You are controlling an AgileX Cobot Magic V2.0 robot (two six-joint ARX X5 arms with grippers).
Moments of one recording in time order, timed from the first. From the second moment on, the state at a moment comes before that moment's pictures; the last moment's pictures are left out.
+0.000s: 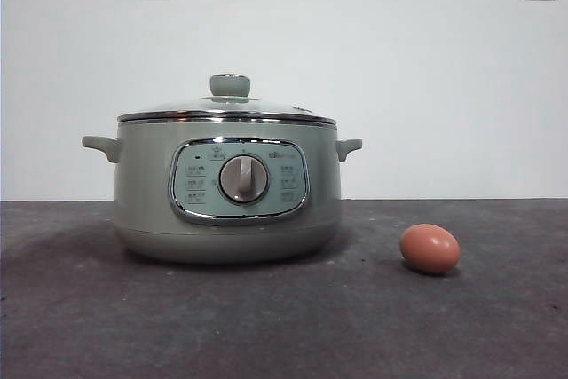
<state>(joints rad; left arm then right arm) -0.07 0.87 1.09 -0.72 0.55 0.02 0.02 0.74 1.07 -0.95 -0.41 -0.10</state>
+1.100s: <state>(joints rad) -0.39 1.72 1.61 -0.64 0.26 0.13 0.02 0.80 1.07 -0.98 -0.42 -0.10</state>
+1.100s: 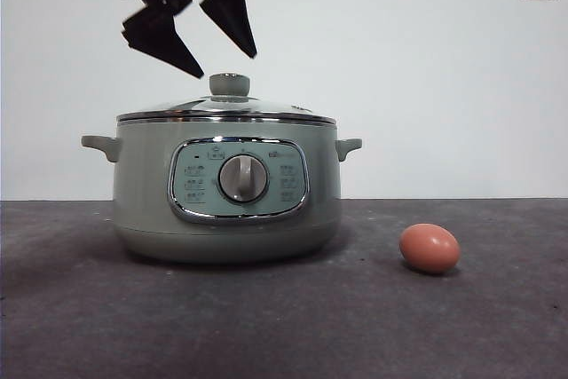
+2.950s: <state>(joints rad) -0.43 1.77 1.75 -0.76 0.19 0.13 0.02 0.86 1.07 -0.97 -0.42 -0.10</state>
